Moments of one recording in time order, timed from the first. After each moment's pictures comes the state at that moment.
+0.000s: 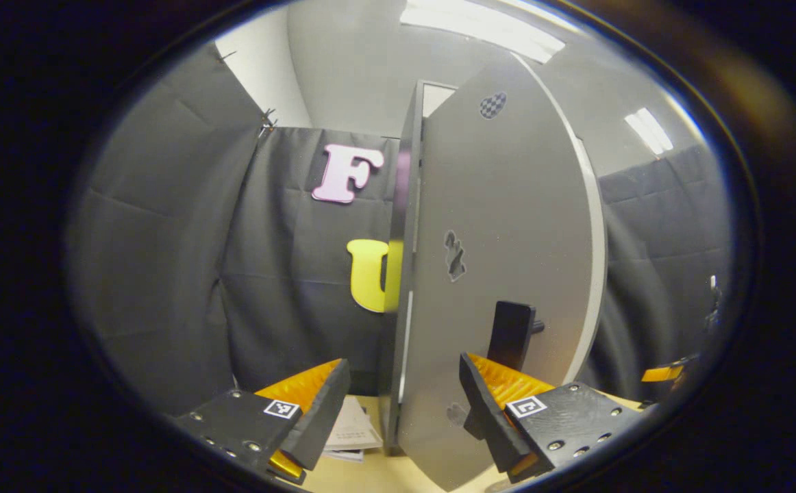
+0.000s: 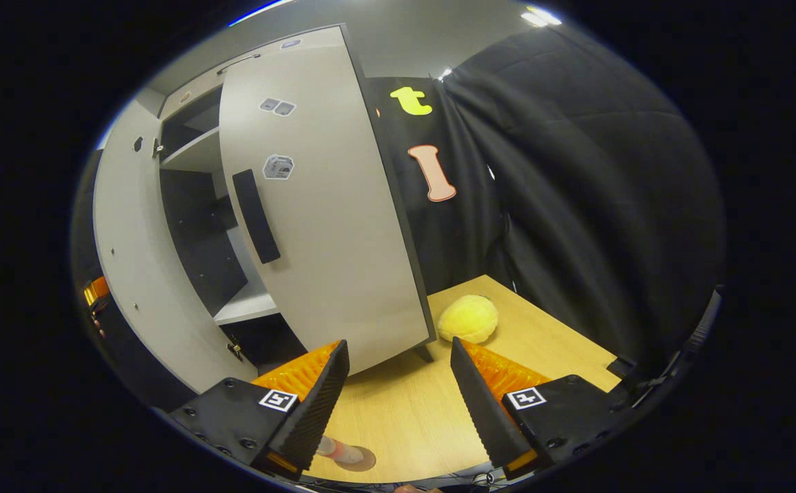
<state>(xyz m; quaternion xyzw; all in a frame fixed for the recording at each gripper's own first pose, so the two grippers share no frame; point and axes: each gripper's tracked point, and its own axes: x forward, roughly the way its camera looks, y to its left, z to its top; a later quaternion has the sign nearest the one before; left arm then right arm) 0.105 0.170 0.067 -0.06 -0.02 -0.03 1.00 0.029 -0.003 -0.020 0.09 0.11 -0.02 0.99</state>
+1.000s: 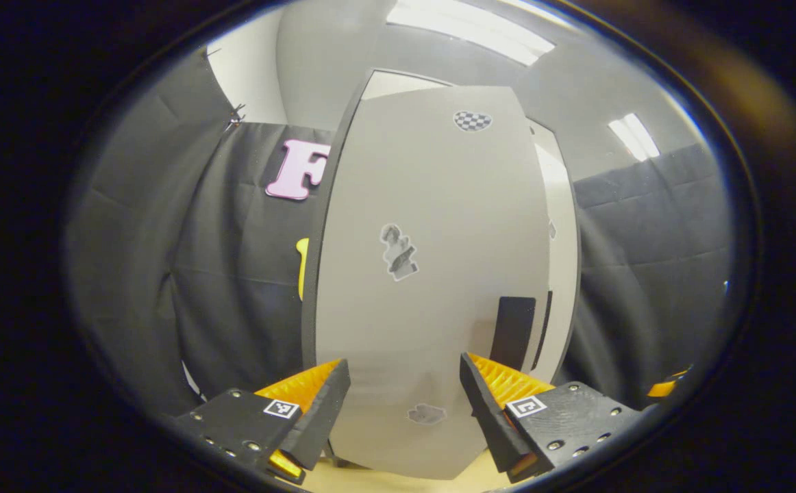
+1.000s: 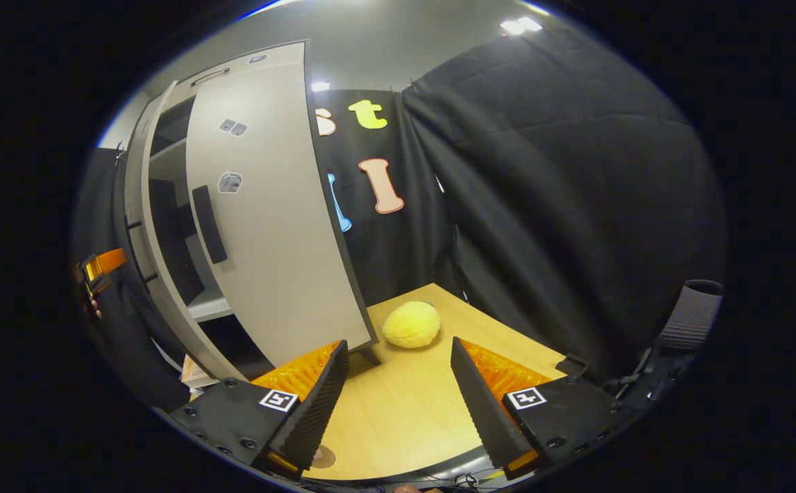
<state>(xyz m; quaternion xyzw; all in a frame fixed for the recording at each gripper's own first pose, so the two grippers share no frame) 0.155 0.063 0.073 -0.06 -0.04 -0.08 0.99 -0.024 -0.077 -0.031 0.08 0.09 -0.13 0.98</state>
